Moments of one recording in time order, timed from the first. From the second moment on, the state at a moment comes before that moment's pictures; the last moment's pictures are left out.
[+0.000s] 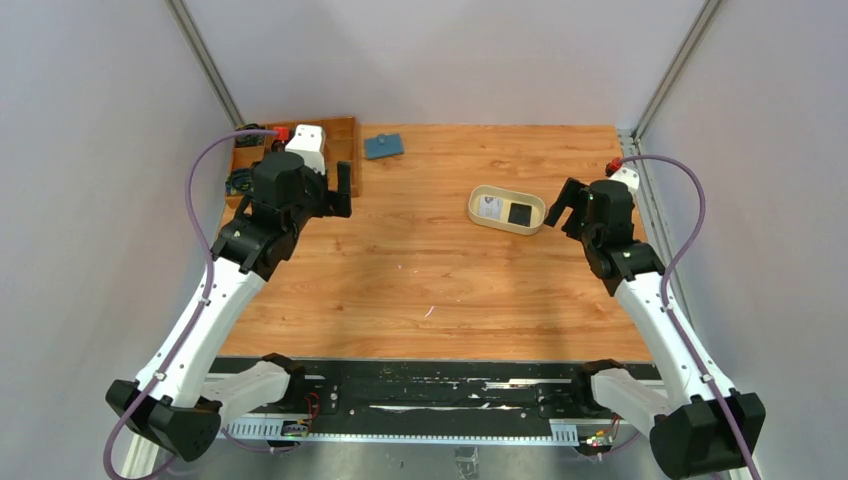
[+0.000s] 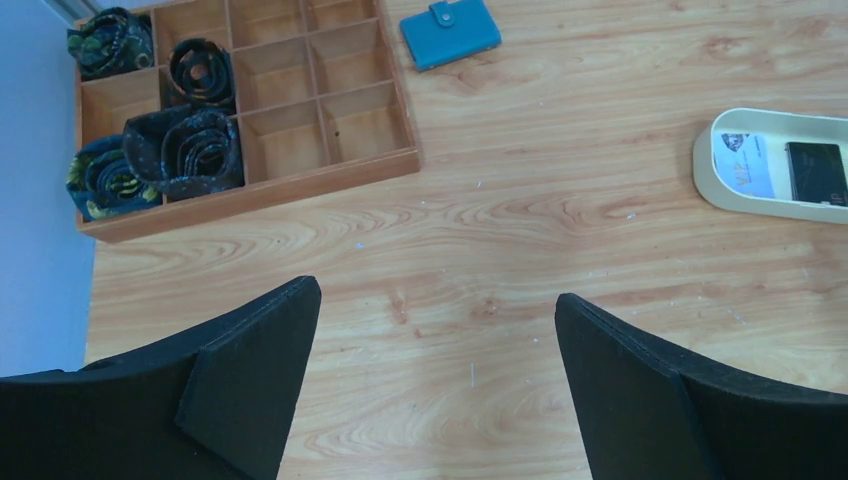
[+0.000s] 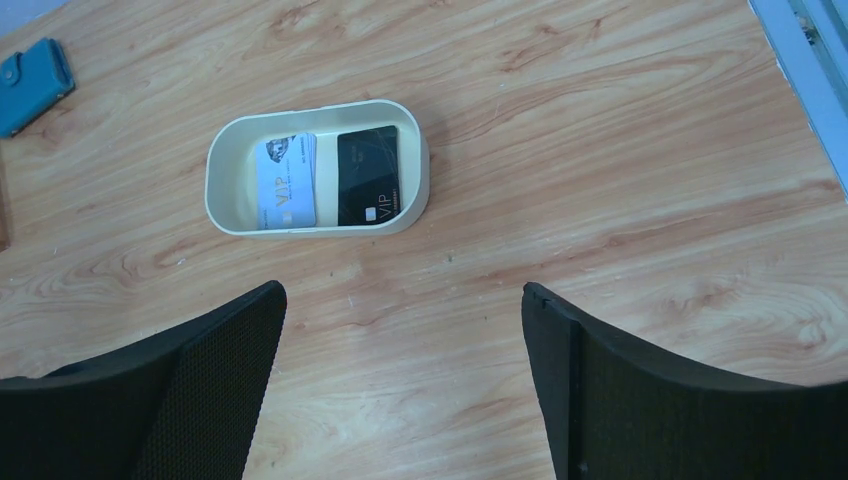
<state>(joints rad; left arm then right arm) -0.39 1.06 1.21 -0.55 -0.26 -0.09 0.19 0.99 0.89 -0.40 0.25 0.43</state>
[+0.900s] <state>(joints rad) -0.39 1.74 1.93 -0.59 -0.23 -0.08 0.19 0.93 0.84 -0.31 0.08 0.26</state>
